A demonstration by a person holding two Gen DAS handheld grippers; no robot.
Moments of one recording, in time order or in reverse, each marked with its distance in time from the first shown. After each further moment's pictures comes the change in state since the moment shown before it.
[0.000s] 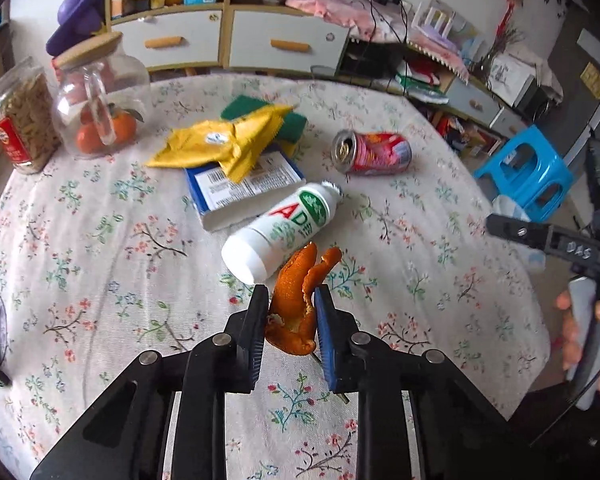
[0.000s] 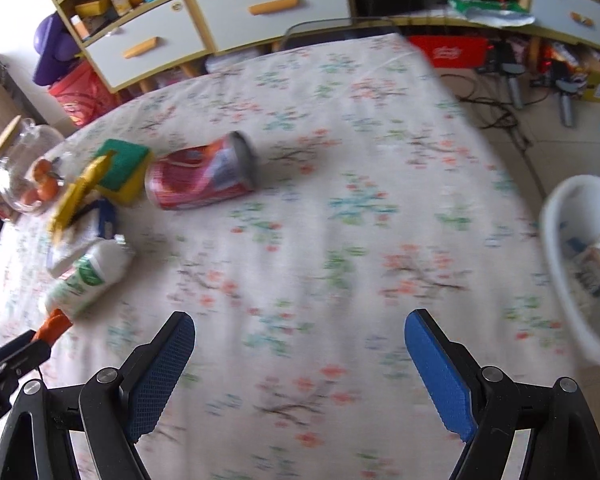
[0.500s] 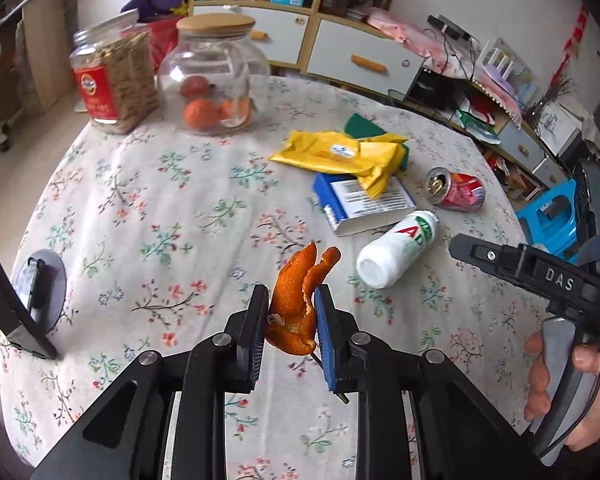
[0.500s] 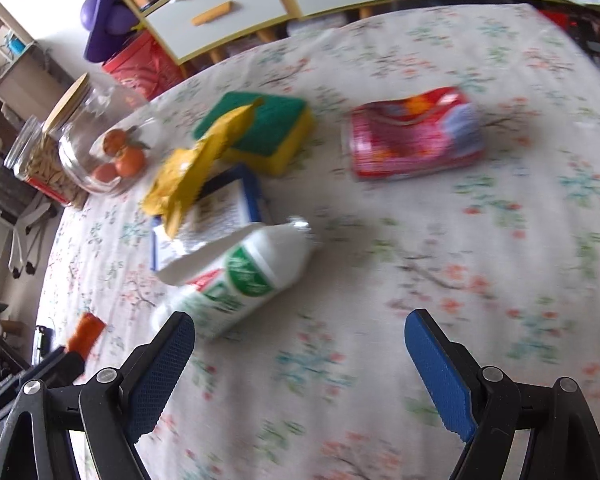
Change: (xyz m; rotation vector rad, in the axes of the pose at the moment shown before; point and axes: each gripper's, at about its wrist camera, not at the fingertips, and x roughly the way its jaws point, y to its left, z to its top) left arm -0.018 0.080 -0.007 -0.182 -0.013 0.112; right arm 0.060 0.123 0.003 0.002 0.074 0.170
